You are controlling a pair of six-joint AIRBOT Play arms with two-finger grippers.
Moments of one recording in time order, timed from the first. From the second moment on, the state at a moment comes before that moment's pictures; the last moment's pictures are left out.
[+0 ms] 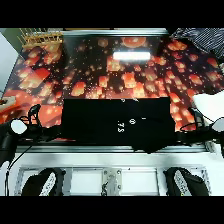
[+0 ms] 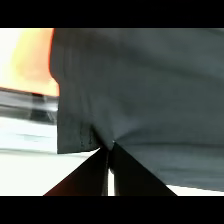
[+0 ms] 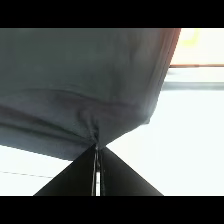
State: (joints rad) left arm 0.18 -0.78 0.58 1.33 -1.27 -1.62; right arm -0.37 -0.78 0.62 -1.31 1.44 1.31
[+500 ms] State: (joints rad) left arm 0.07 -1.19 0.93 1.34 -1.24 -1.63; right arm -0.28 -0.97 0.88 -1.33 1.28 1.36
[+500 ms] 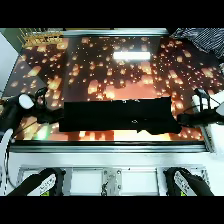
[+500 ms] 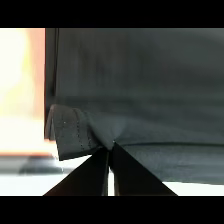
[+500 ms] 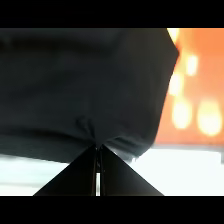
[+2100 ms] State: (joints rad) left arm -0.26 -1.44 1.19 1.28 -1.07 -1.68; right arm -0.53 -1.59 1.06 -0.93 1.12 1.12
